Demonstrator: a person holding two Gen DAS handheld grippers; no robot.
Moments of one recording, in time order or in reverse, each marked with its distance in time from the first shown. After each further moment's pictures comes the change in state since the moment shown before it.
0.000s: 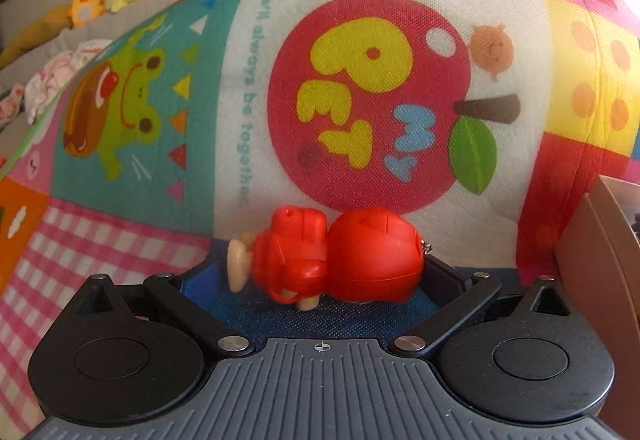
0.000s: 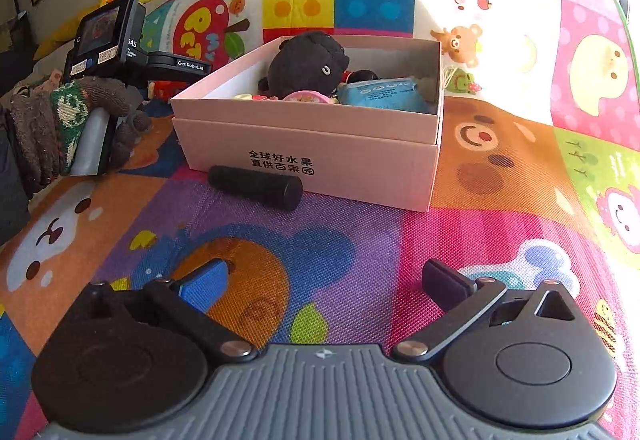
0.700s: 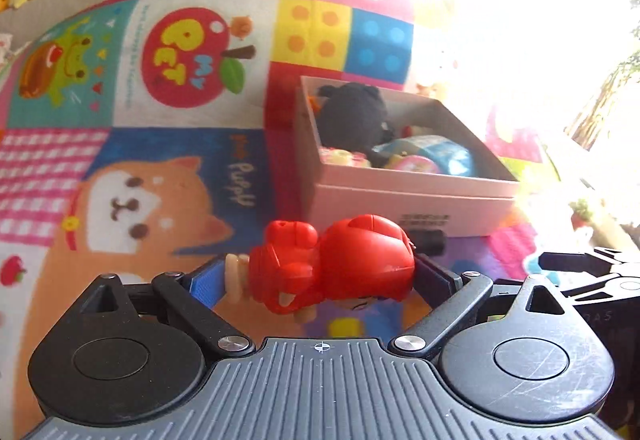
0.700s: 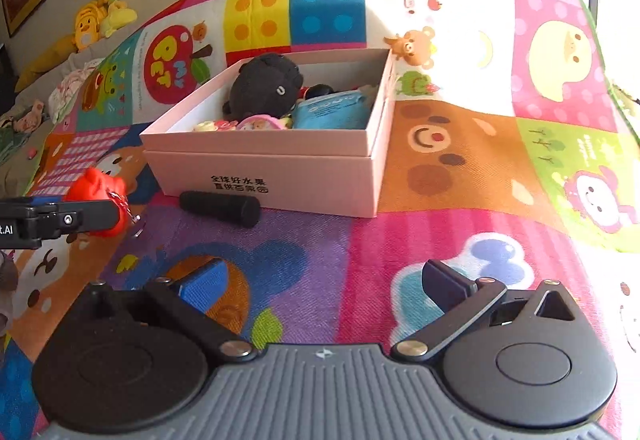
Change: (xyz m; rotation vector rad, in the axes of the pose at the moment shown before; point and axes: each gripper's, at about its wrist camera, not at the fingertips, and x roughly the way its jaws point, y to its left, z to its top) left arm -0.201 -0.035 -0.117 0.064 0.041 -0.480; right arm -0.028 -0.029 0.001 0.089 -0.032 -0.040
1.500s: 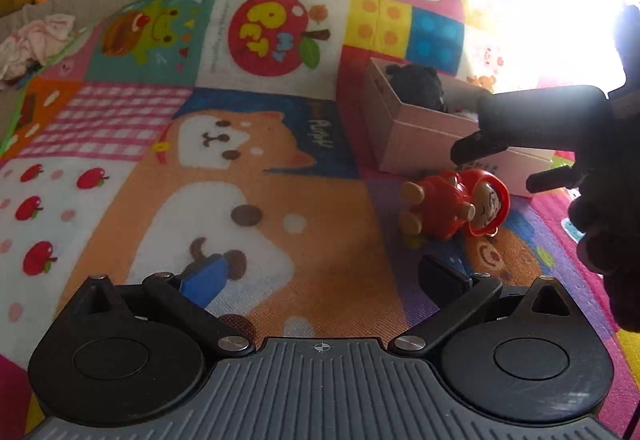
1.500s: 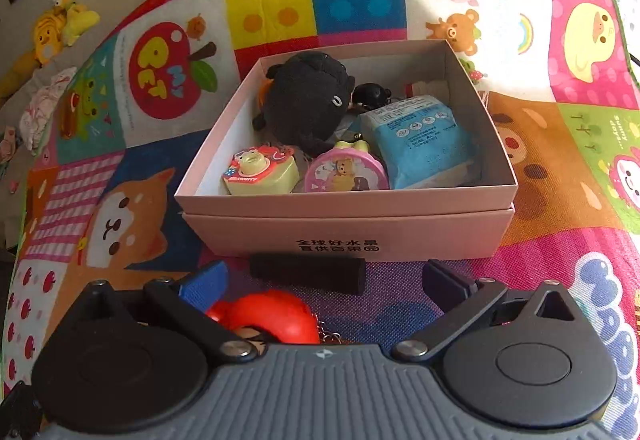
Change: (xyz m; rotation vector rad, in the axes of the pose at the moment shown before) left arm -0.044 0.035 -0.068 -0.063 -0.044 0.154; right arm 0.065 0.084 0.062 0.157 0.145 -0.057
